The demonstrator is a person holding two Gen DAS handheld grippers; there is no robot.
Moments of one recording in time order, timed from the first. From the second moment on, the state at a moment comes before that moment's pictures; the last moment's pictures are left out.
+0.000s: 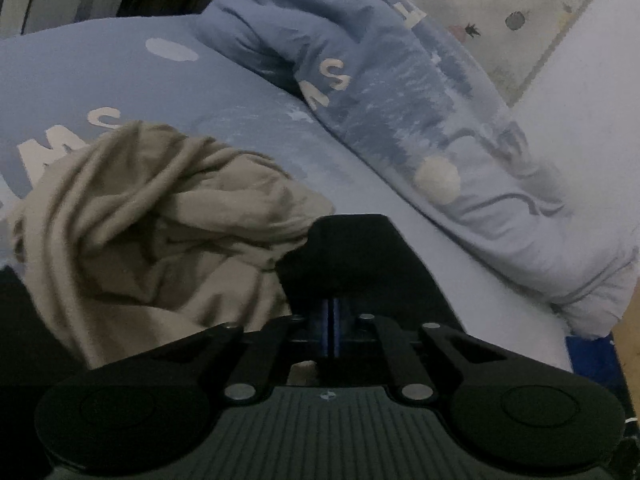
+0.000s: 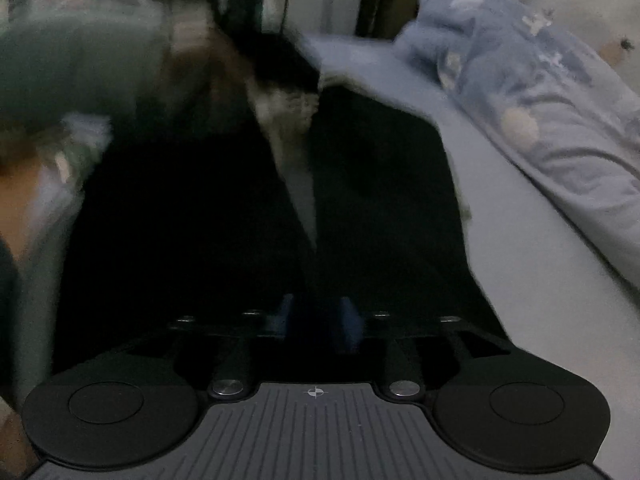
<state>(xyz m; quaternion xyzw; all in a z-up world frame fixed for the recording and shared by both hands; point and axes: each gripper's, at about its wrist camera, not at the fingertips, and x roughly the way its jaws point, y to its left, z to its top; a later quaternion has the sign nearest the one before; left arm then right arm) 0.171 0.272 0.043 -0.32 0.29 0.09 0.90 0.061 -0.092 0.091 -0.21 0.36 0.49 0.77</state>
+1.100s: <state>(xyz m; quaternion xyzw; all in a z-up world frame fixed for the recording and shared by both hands) 0.180 0.311 0.067 -0.31 0.21 0.09 0.92 0.359 0.150 0.056 -0.22 0.26 0.37 0.87</state>
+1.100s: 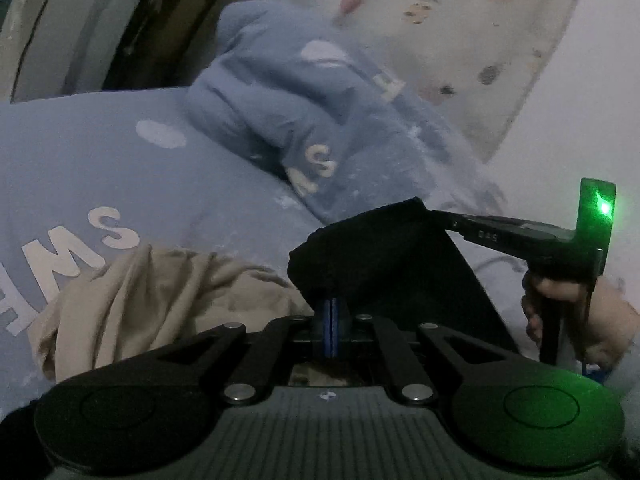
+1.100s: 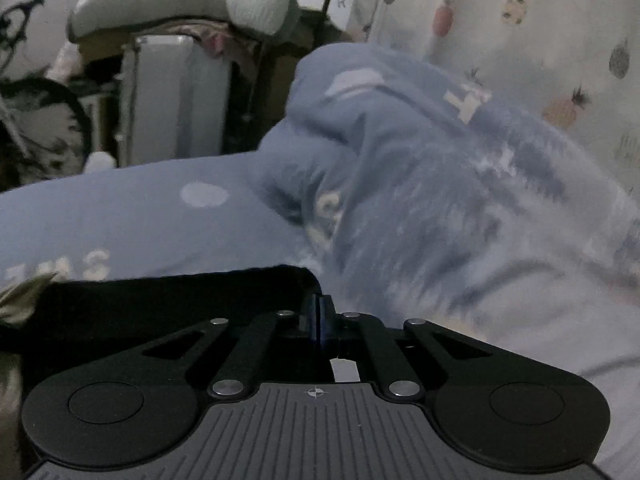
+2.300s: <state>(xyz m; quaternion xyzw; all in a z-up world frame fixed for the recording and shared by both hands) -0.074 0.320 0.223 -0.31 0.13 0.15 0.93 -0.121 -0.287 0.351 -0.11 0.17 -0.01 0.98</state>
